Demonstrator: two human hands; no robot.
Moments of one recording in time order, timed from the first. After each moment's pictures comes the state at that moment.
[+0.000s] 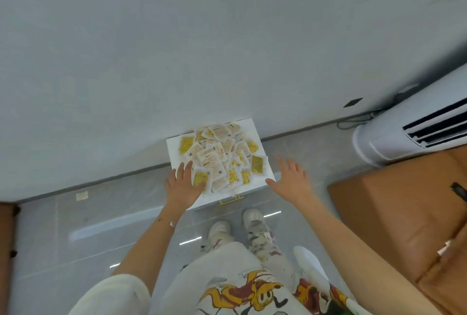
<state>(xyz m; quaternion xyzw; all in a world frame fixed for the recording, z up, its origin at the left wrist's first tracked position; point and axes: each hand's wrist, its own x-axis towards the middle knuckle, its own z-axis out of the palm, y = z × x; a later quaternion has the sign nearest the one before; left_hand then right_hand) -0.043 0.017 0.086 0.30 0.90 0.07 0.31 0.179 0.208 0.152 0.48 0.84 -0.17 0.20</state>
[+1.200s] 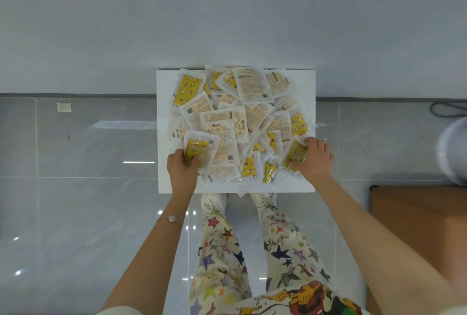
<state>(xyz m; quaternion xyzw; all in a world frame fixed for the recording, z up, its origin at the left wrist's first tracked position) -0.053 0.075 -0.183 -0.09 0.89 0.33 0.29 0.107 0.346 -0.189 0.47 0.82 -0.21 0.27</state>
